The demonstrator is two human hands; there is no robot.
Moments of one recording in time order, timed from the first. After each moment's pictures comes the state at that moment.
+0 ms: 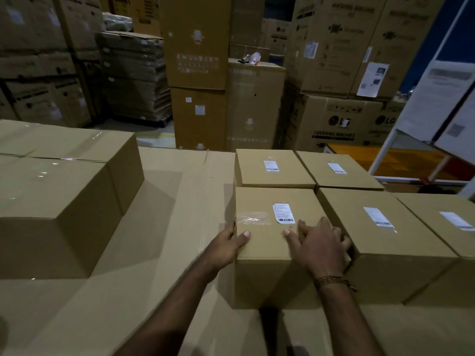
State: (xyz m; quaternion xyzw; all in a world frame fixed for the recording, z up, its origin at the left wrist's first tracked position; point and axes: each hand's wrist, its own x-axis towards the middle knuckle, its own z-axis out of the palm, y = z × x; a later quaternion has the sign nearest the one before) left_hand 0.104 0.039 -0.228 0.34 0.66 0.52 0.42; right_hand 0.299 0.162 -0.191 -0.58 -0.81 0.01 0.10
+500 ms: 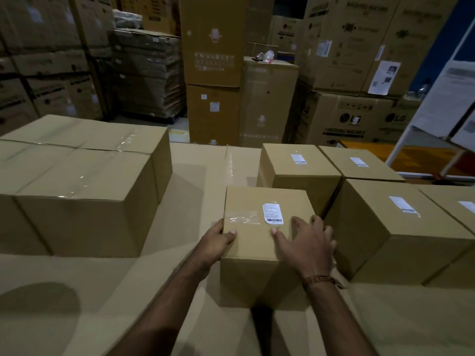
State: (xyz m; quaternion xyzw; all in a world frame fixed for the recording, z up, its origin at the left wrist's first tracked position) left_hand 0.034 -0.092 -0.228 0.28 0.67 0.55 0.41; right_hand 0.223 0.021 -0.194 -0.57 -0.80 0.06 0.19
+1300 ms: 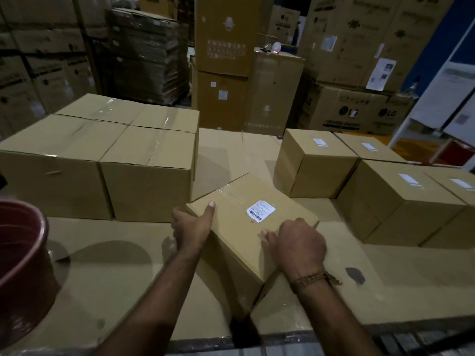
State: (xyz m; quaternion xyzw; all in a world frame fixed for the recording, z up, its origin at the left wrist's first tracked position) left_hand -0.059 -0.279 -0.241 0.05 0.78 0.59 0.22; right_hand 0.144 -0.221 -0.160 -0.55 -0.83 -0.05 0.03
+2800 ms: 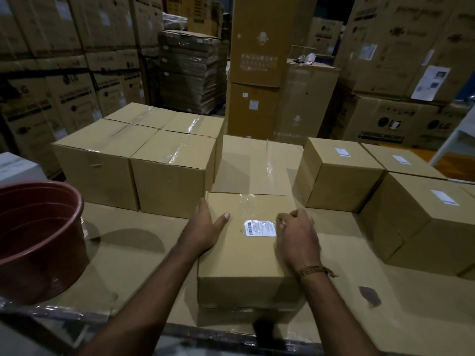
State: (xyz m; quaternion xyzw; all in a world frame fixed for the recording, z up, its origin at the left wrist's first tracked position) left_hand -0.027 -0.305 -0.219 0.30 0.85 0.39 0.17; right_hand 0.165 -0.167 -0.196 -0.43 -0.87 0.10 0.21
